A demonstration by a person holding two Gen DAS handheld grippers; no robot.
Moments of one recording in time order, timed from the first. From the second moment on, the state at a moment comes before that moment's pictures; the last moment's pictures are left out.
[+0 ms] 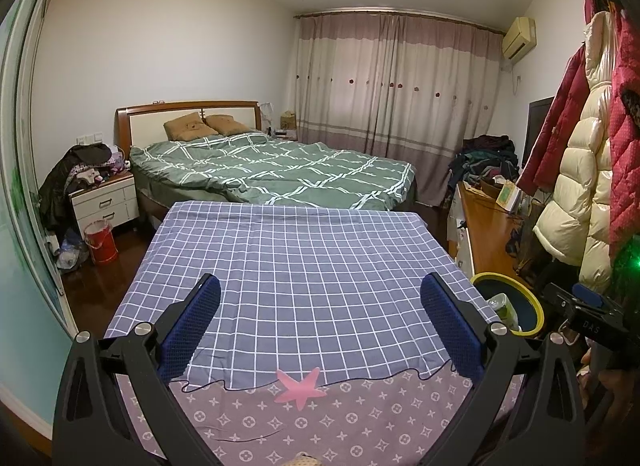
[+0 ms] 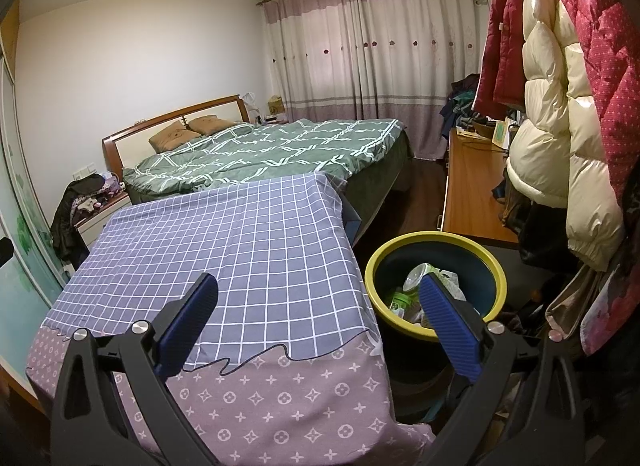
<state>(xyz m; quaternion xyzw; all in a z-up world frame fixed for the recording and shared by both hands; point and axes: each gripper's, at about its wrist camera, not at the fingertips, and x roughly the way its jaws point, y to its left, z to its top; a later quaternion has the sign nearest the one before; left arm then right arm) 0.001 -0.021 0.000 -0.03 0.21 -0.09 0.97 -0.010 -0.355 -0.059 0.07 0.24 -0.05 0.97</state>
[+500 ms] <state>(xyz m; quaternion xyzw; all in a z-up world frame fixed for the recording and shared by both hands) 0.001 -0.022 0.000 -0.03 0.21 -0.09 0.97 -0.009 -0.354 -0.059 0.07 0.24 -0.05 0.97</state>
